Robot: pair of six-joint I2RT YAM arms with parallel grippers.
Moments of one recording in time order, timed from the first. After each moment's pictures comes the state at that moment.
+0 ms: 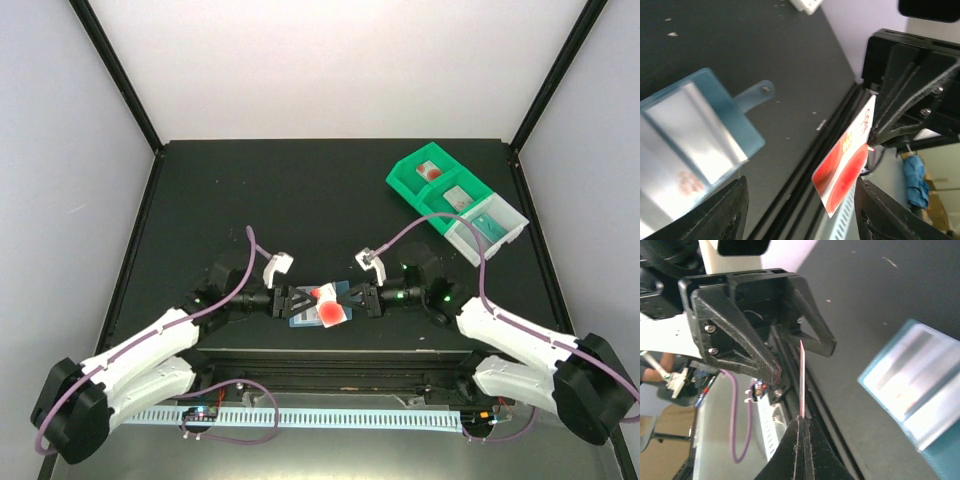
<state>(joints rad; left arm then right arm) -0.60 0.92 0.40 -0.04 0.69 -0.61 0.72 1.09 0.50 0.07 -0.74 0.54</state>
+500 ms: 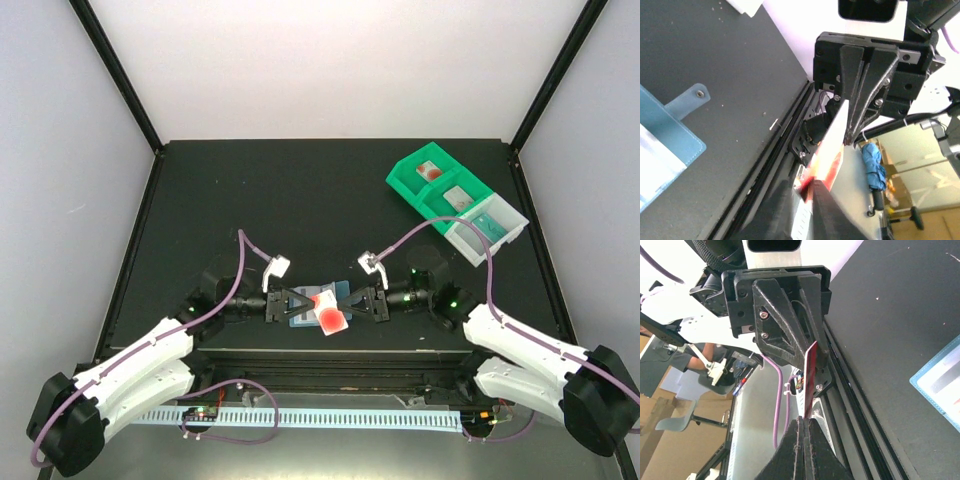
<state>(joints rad) -0.60 0.80 0.35 0.09 0.86 -0.69 0.72 0.99 0.47 0.16 -0.91 0.63</state>
